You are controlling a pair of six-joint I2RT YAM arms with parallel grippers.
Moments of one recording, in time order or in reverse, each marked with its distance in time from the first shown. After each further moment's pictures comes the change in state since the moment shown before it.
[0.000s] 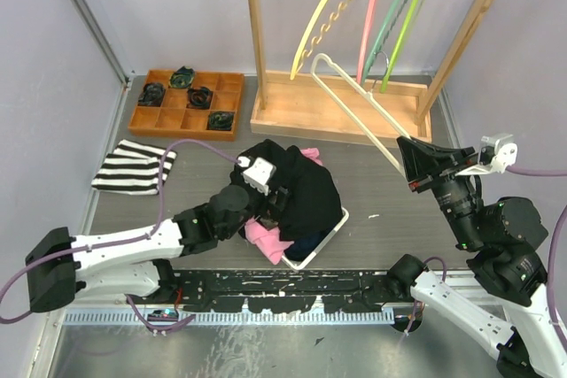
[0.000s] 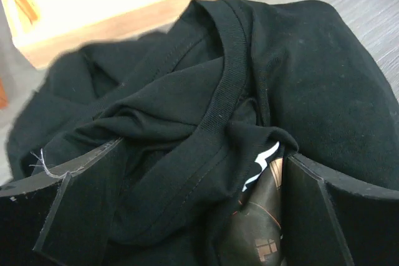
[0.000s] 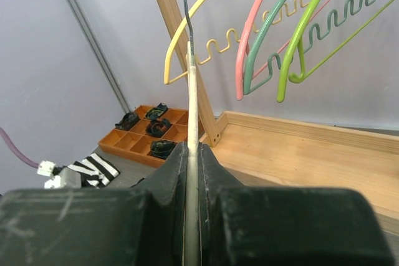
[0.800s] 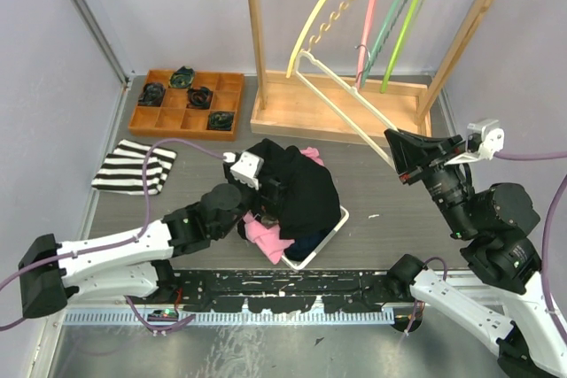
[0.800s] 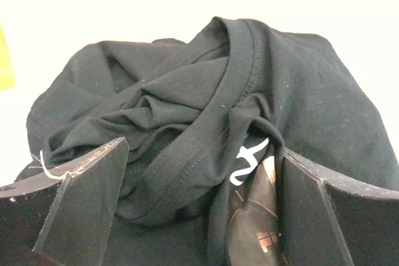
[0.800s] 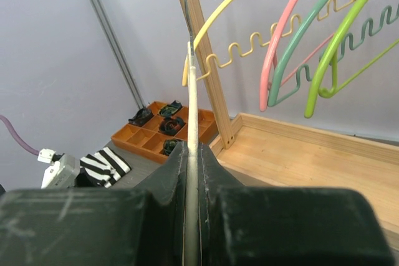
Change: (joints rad) left arm -0.001 -0.039 -0.041 -0.017 -0.064 -0.137; right arm 0.000 0.078 0.032 0.024 -0.072 -0.003
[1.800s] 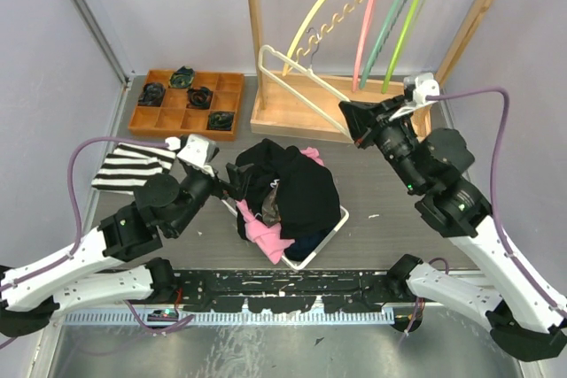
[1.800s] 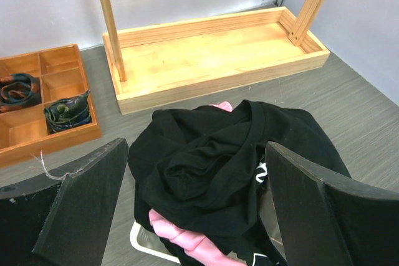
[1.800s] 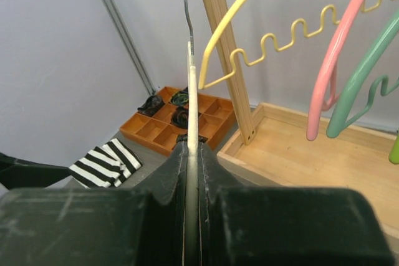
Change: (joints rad) left arm 0.000 -0.290 0.278 -0.369 -0.080 0.175; right arm 0.000 0.290 0.083 0.157 -0.063 0.042
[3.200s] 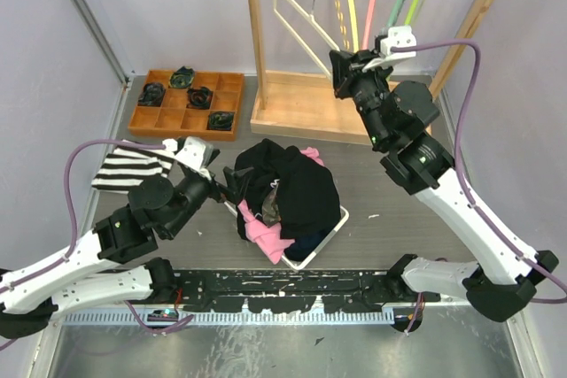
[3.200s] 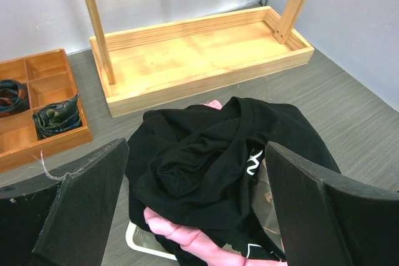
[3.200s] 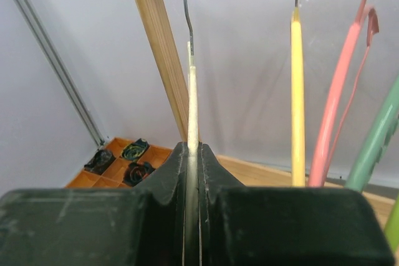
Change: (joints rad) left arm 0.000 -0.037 -0.005 -0.014 0.047 0.009; right arm 0.000 0.319 0.219 0.163 0.200 -0.139
